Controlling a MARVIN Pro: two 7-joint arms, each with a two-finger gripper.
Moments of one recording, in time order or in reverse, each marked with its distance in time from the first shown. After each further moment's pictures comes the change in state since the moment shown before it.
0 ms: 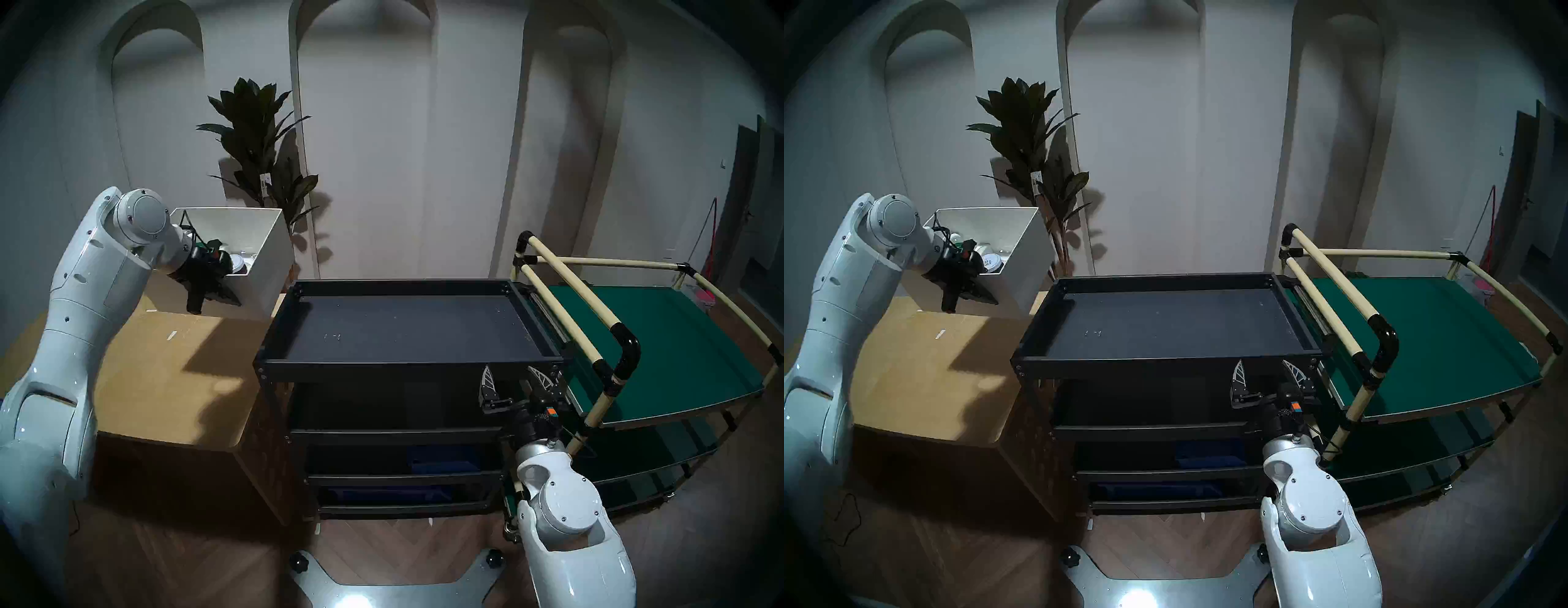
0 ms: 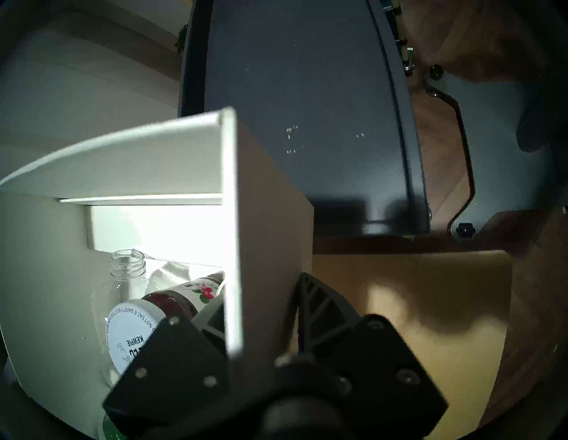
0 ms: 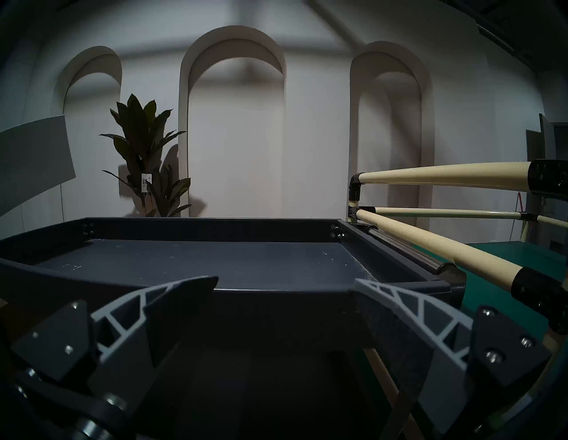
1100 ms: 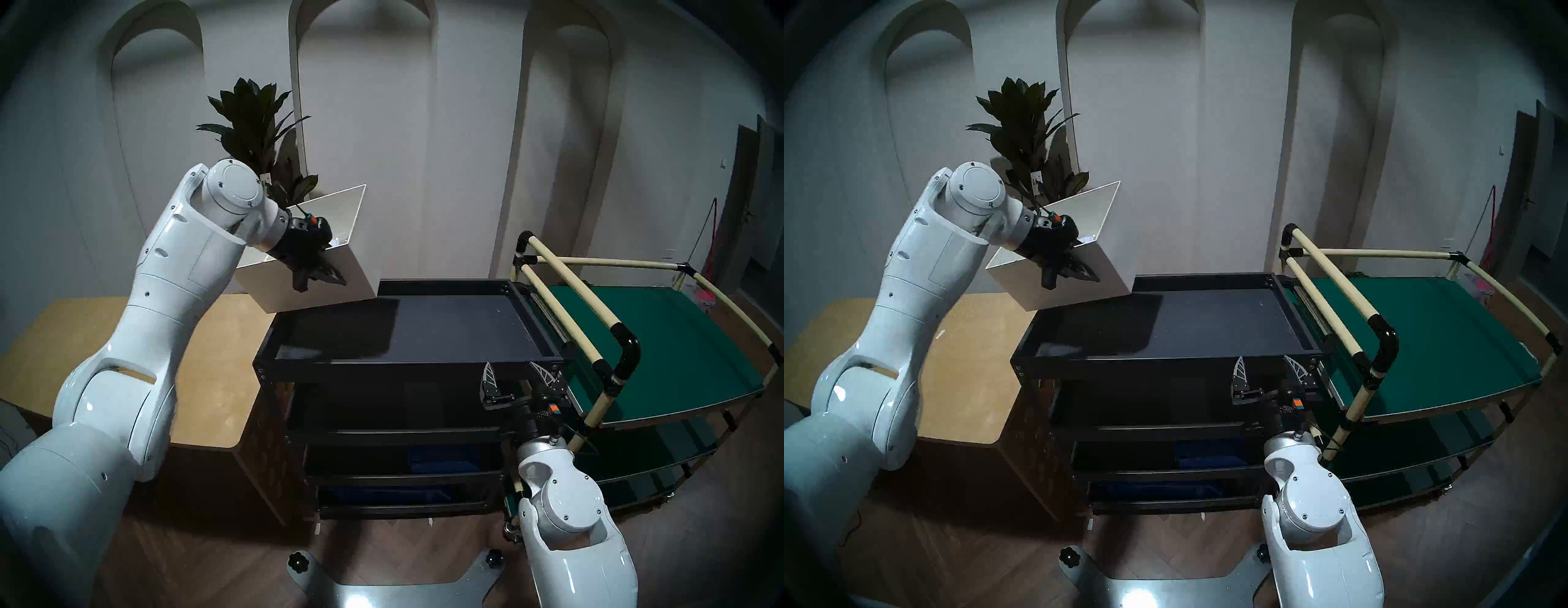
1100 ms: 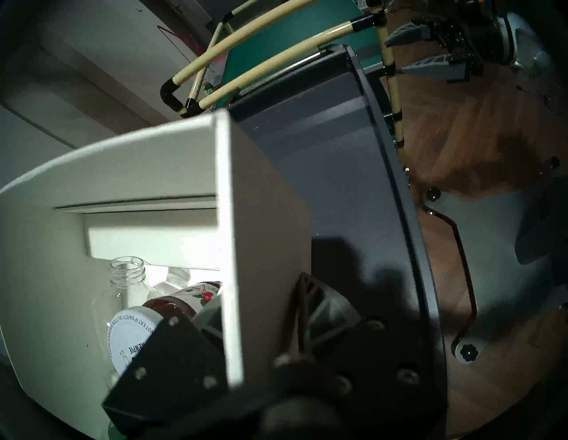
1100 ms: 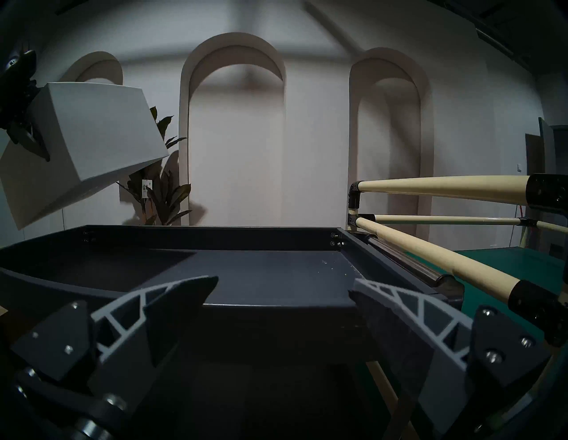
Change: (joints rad) left arm -0.110 -0.319 0.074 0.046 -0.107 0.217 0.000; right arm -0.002 0.000 0.000 -0.024 0.000 0.000 0.000
